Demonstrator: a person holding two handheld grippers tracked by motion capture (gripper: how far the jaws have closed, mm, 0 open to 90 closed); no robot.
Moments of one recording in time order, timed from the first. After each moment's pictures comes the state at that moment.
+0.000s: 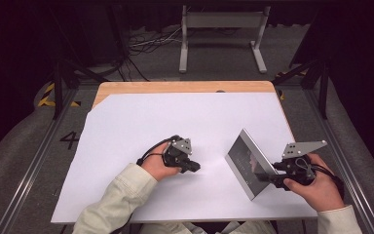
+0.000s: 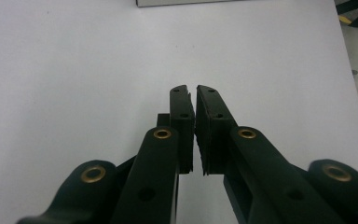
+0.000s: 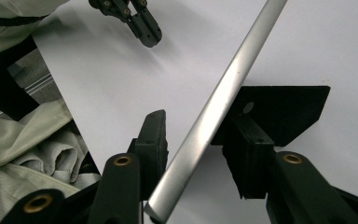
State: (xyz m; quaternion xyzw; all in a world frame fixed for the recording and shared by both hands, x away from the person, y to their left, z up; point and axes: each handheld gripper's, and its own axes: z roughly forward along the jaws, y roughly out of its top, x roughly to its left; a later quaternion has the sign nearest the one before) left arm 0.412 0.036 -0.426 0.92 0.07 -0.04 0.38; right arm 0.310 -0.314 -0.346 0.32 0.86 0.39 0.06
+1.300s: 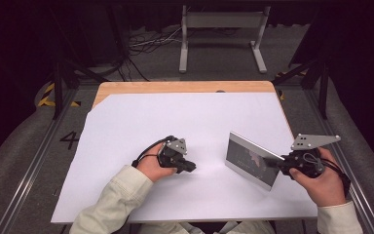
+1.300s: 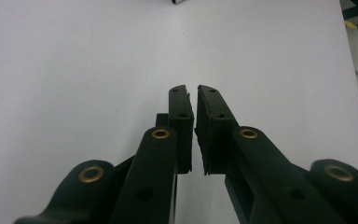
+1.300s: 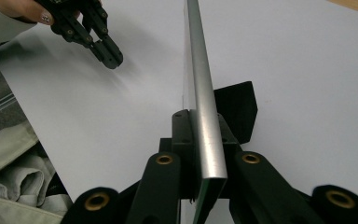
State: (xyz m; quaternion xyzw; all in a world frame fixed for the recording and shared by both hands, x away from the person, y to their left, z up) left arm 0.409 0.051 -0.427 0.92 0.09 -0.04 0.38; right arm 0.314 -0.324 -0.324 0.34 0.84 0.40 0.12
